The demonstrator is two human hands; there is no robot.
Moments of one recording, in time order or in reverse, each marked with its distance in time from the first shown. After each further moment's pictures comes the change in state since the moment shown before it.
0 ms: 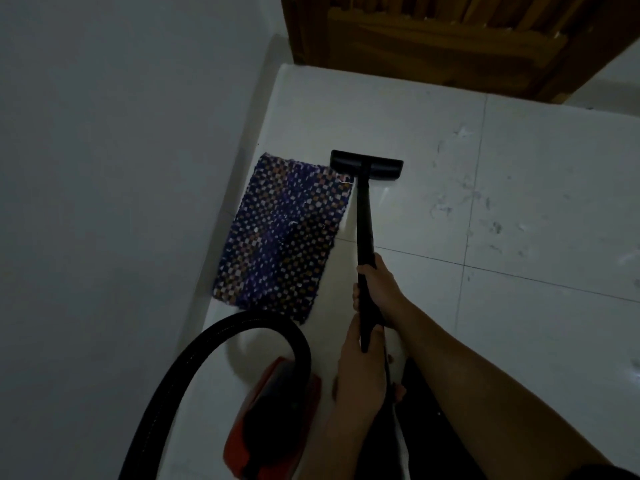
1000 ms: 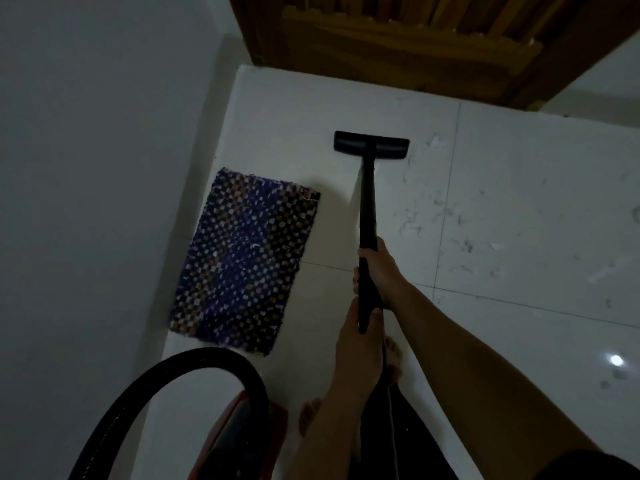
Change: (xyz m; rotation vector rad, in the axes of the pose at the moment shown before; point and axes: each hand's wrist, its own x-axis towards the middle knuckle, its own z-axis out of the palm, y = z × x) left_hand 0.101 0.081 0.095 0.061 -0.044 -0.027; right_hand 0.095 -0.110 -0.079 0.019 0.064 0.017
